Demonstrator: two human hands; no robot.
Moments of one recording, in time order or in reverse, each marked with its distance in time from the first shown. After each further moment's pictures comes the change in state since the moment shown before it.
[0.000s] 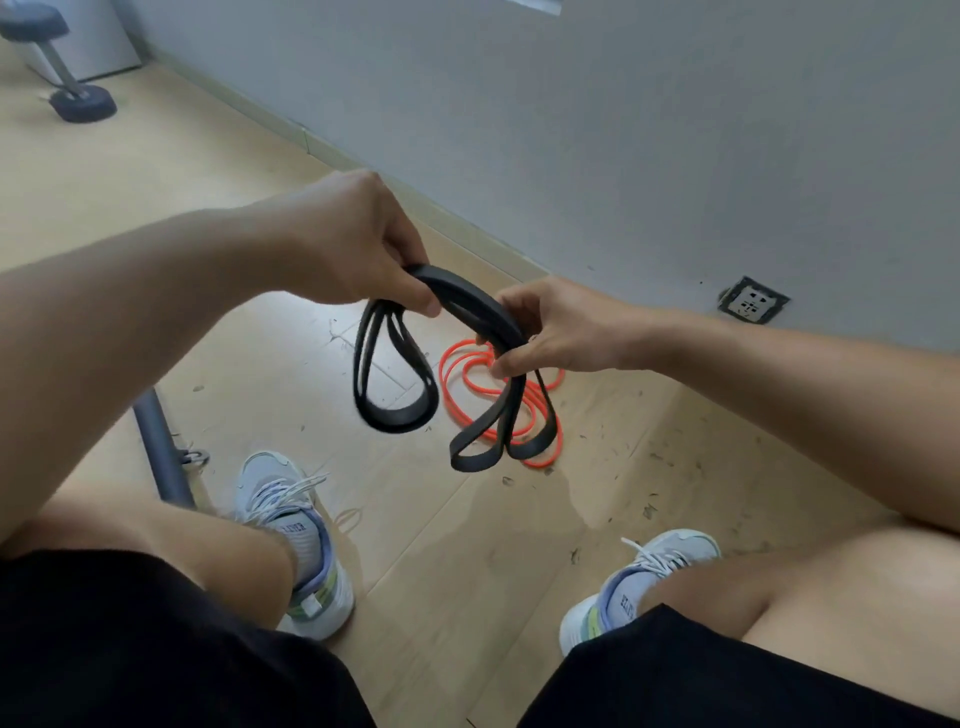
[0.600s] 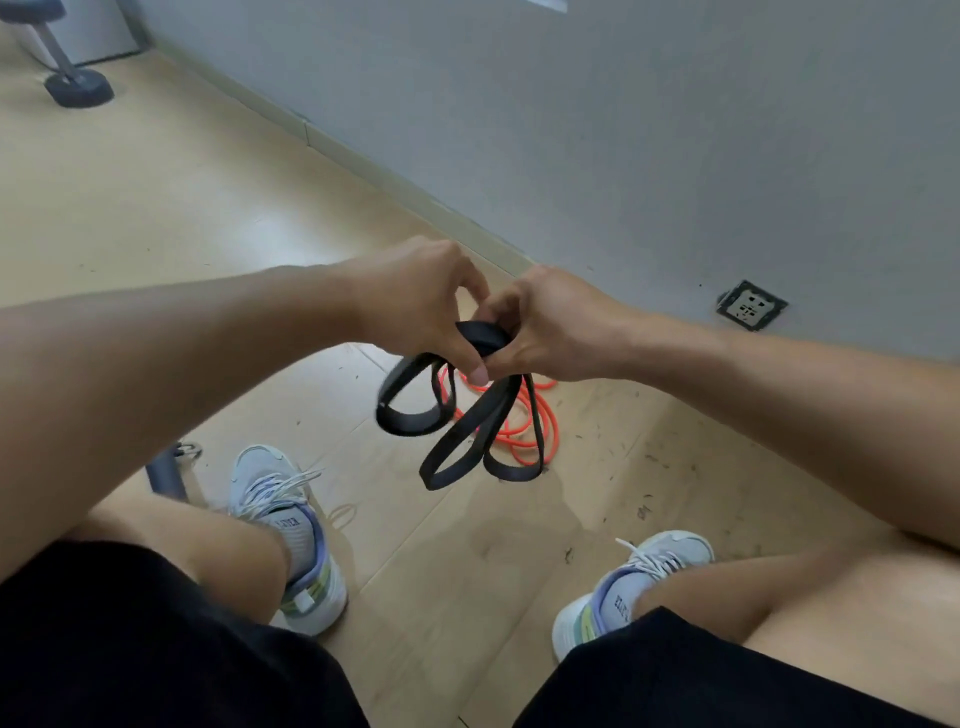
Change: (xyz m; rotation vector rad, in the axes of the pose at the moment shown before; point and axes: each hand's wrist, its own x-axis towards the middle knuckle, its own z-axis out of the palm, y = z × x) left_hand 0.010 0.020 0.044 0.030 -0.151 0.113; right_hand -0.002 -0.023 0.007 -0.215 0.082 -0.052
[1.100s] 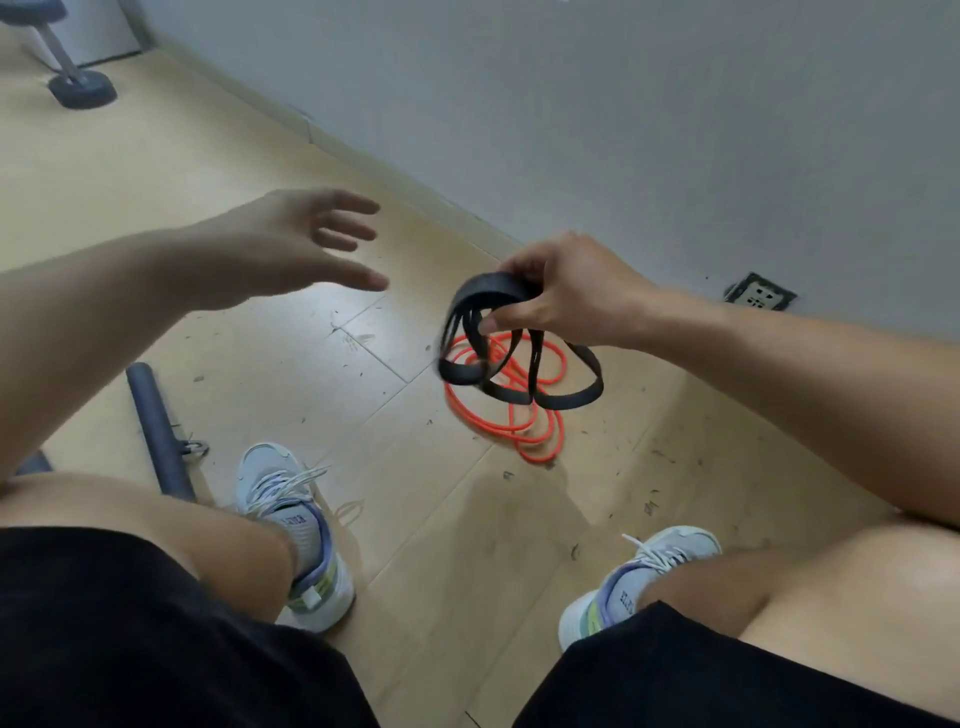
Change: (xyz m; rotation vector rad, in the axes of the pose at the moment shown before) left_hand -0.032 -0.076 -0.030 -0.558 0.139 -0.226; right_hand 0.010 0.016 -0.012 -0.025 0.155 0.051
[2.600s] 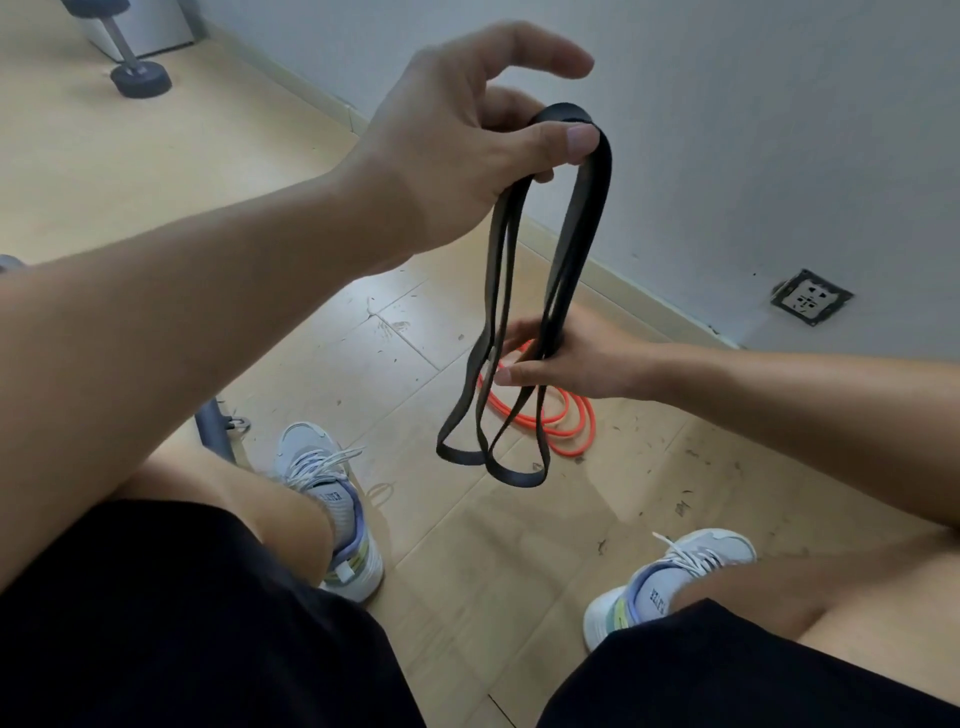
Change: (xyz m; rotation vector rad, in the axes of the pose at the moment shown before) left_hand -0.019 0.082 0.043 -0.263 0.228 0.488; right_hand -0.007 0.019 0.061 0.331 -0.261 0.025
